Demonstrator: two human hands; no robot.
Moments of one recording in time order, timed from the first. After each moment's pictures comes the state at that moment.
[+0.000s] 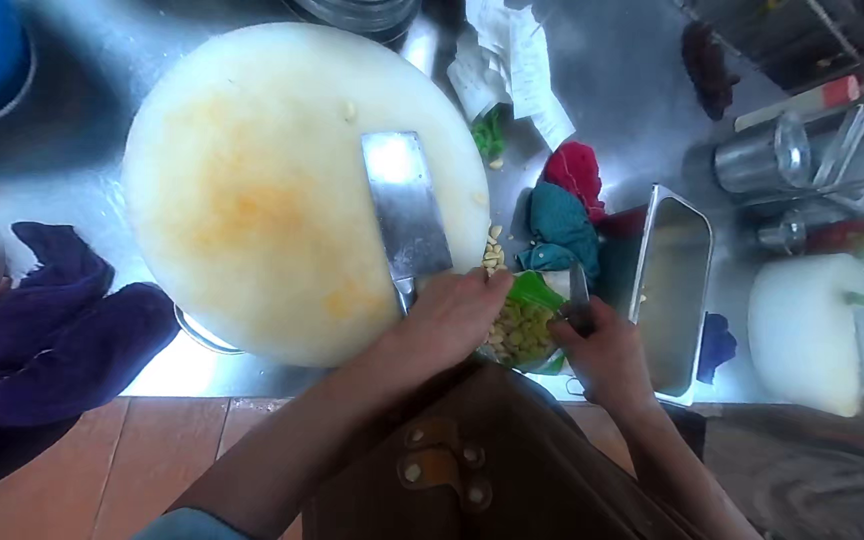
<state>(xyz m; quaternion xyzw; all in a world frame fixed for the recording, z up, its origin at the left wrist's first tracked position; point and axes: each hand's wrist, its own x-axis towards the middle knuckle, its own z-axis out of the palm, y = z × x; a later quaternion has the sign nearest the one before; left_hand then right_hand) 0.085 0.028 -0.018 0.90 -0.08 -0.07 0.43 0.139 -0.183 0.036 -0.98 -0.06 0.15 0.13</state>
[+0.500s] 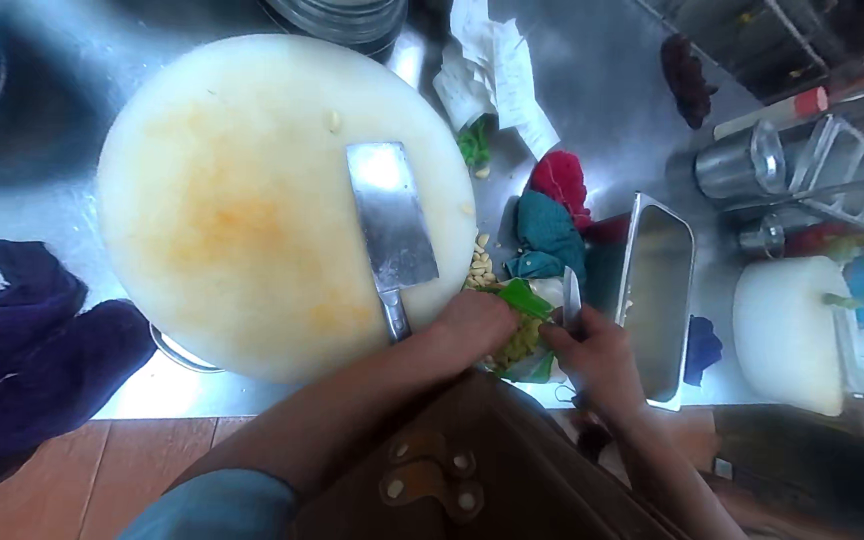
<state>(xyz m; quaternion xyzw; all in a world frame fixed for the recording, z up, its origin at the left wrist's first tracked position) 0.129 -0.018 -0.029 0.89 -0.21 -0.26 0.32 0.148 -0.192 0.033 -0.96 -0.01 0.18 0.21</state>
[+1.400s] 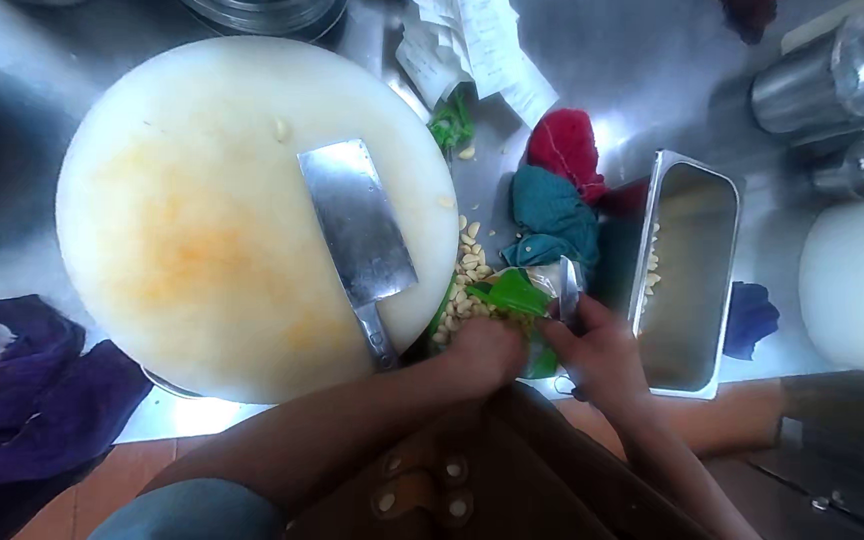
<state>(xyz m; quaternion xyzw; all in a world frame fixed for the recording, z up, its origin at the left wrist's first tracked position) 0.126 -0.056 -0.013 0.82 -0.13 -0.41 0.36 0.156 -0.203 0.025 -0.94 -0.01 0.21 0.27</state>
